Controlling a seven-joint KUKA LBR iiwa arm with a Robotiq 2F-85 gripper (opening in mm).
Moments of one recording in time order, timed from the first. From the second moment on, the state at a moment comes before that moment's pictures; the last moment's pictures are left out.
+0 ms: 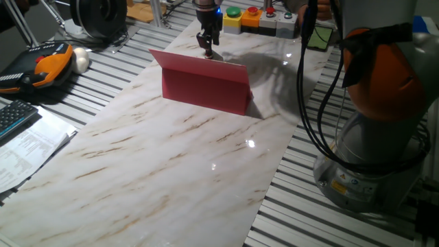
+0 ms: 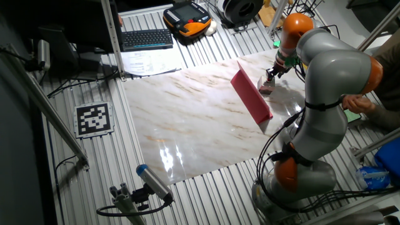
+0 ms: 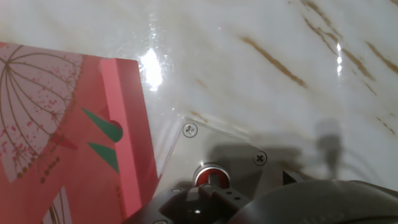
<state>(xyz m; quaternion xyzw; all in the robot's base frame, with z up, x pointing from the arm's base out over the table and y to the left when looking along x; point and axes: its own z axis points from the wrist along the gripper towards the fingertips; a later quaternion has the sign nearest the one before) 0.546 -0.237 0.112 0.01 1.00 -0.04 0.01</state>
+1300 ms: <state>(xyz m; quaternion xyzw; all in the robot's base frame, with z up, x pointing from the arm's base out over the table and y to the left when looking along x) 0.518 -0.222 0.167 0.00 1.00 -0.05 0.00</state>
